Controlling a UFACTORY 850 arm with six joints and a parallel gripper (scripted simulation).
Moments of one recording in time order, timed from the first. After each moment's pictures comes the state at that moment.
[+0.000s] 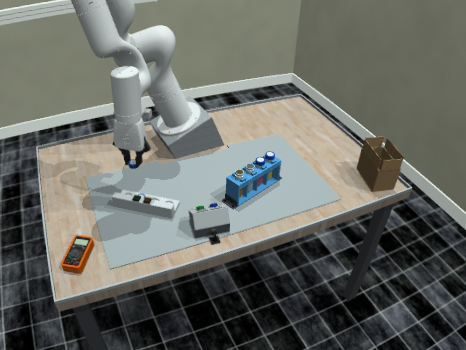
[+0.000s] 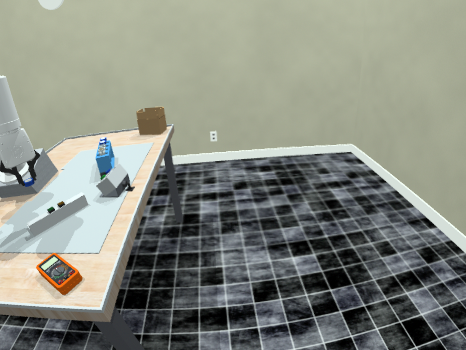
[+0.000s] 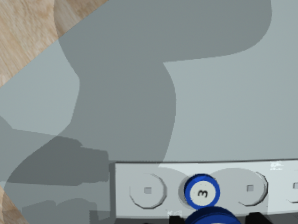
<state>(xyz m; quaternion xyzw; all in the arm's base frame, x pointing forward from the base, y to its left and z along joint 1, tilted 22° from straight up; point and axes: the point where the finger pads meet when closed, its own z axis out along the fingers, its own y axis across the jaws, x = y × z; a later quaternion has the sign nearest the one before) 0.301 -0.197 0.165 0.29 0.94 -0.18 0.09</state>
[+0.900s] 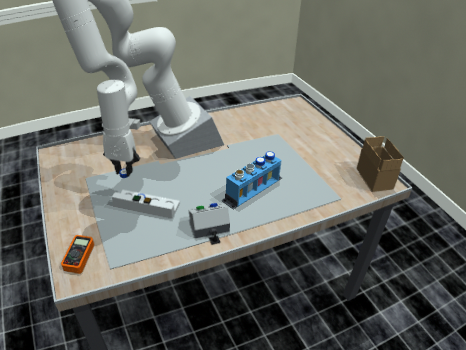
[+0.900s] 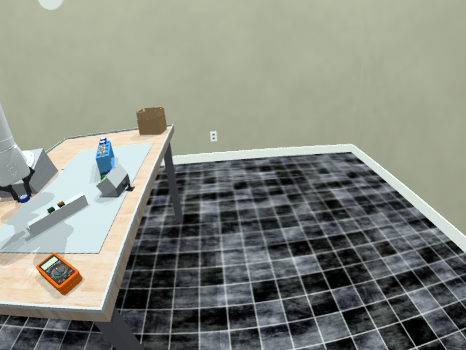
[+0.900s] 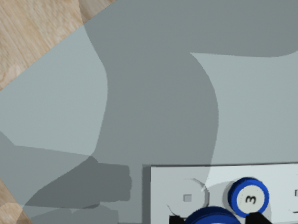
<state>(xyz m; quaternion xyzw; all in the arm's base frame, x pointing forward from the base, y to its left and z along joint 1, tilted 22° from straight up) 0.289 -0.245 0.140 0.29 0.94 -0.17 0.07</state>
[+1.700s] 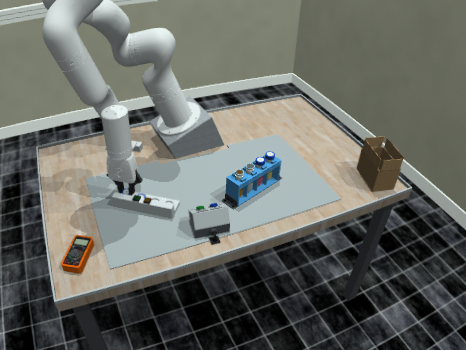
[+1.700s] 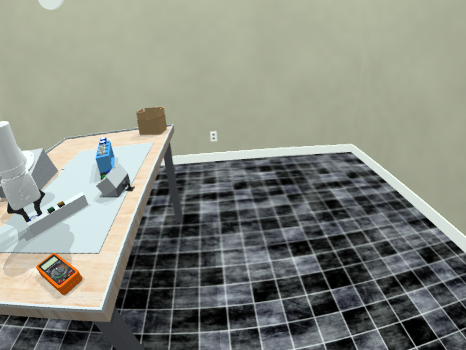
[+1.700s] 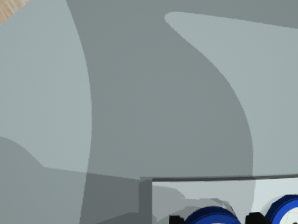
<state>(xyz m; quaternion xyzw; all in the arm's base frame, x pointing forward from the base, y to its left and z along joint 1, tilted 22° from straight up) 0.297 -0.279 0.062 0.29 0.94 -0.17 0.07</state>
